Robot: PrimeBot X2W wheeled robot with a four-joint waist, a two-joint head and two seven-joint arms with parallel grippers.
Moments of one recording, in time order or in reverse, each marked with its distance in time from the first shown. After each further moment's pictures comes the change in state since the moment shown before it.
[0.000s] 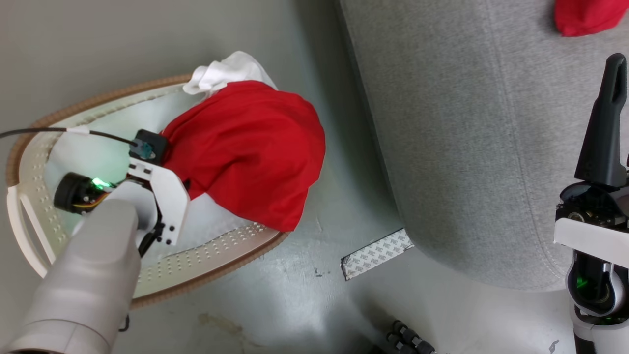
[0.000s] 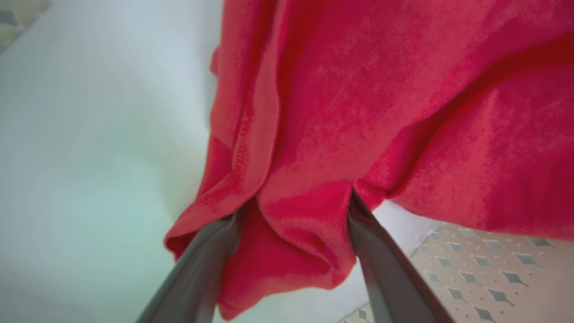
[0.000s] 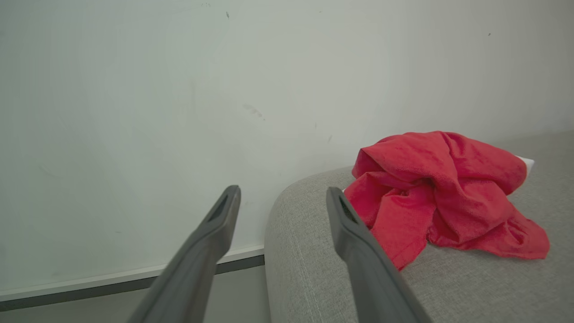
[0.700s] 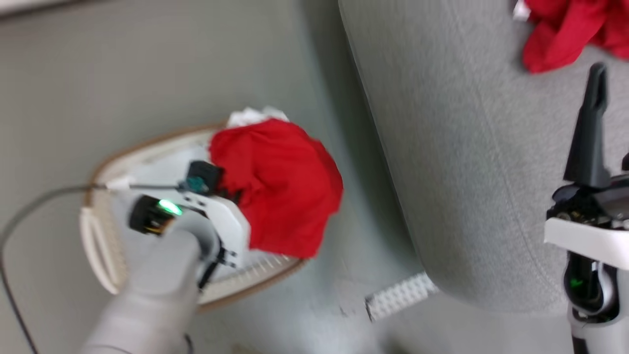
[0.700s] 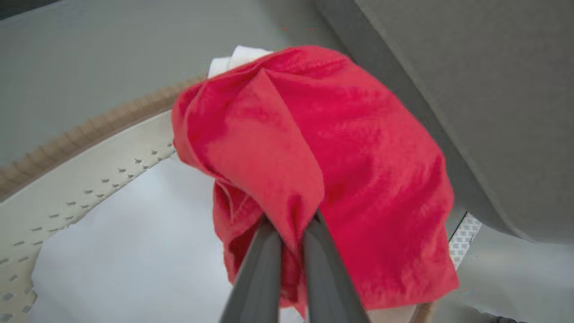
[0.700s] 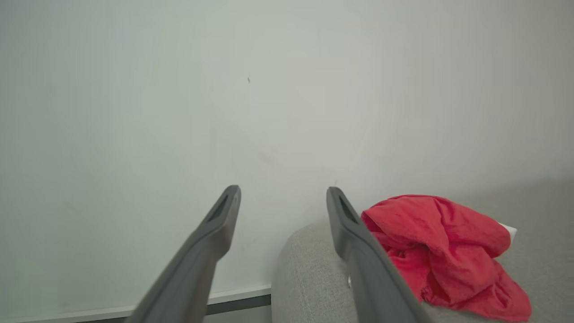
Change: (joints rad) left arm 0.095 -0.097 -0.179 -0.086 -0.239 0.000 -0.265; right arm 0.003 0.002 -0.018 0.054 -0.106 0.000 0.000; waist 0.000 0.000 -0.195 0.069
